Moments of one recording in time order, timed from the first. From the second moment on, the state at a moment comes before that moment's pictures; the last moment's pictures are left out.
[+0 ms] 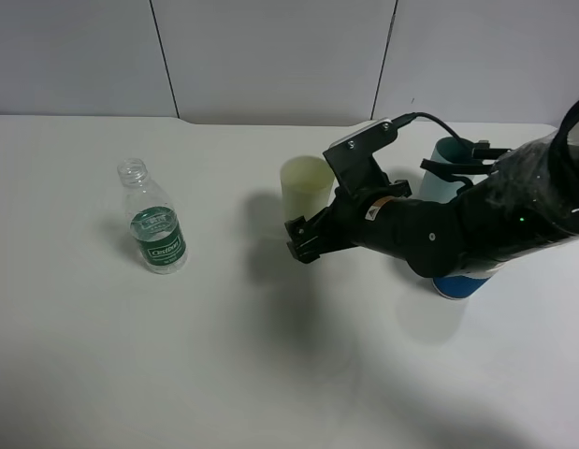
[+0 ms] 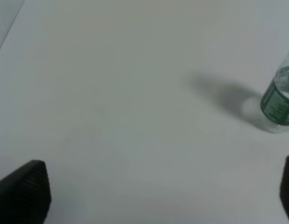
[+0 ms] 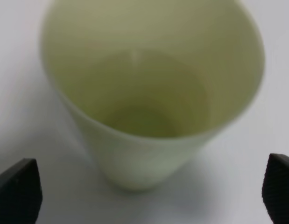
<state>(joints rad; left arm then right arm) 0.00 -0.01 -0.51 0.07 1.06 -0.09 0.75 1.83 -0.65 0.61 -0.50 -0.53</state>
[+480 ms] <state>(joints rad) 0.00 -0.01 -0.51 0.07 1.06 -0.09 0.75 1.89 -0.65 0.50 -0.59 -0.49</state>
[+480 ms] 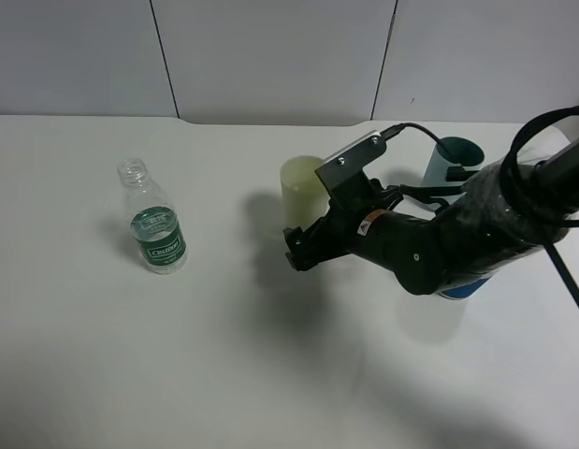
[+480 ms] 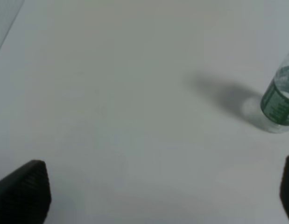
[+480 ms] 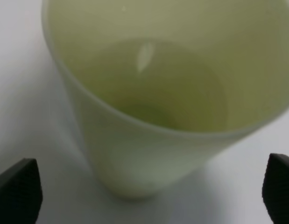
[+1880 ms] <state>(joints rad) 0.00 -0.01 -0.51 0.07 1.06 -0.09 0.75 2.14 -0.65 0.35 -1.15 -0.30</state>
